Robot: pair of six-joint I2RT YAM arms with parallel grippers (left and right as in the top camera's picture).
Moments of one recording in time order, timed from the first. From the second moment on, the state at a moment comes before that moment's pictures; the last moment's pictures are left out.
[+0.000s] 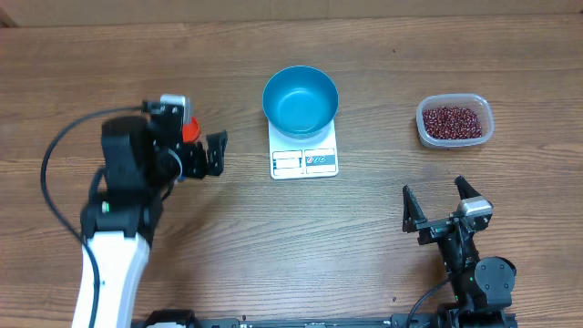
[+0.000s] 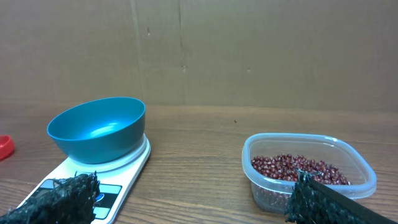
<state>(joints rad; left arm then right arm) 0.00 1.14 0.97 -0.51 0.31 -0.02 0.05 0.01 0.02 -0.02 -0.15 0.04</state>
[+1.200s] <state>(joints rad) 0.08 1.69 1.28 -0.68 0.16 -0.06 0.05 0.01 0.02 -0.02 -0.15 0.04</state>
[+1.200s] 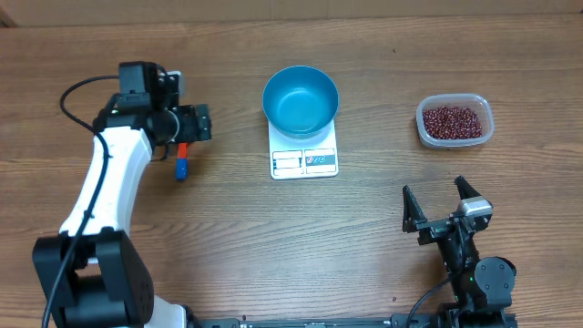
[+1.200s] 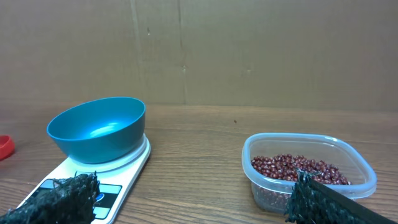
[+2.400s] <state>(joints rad) 0.16 2.03 1.28 -0.32 0.16 -0.03 0.05 0.01 0.02 -0.02 -0.15 0.04</state>
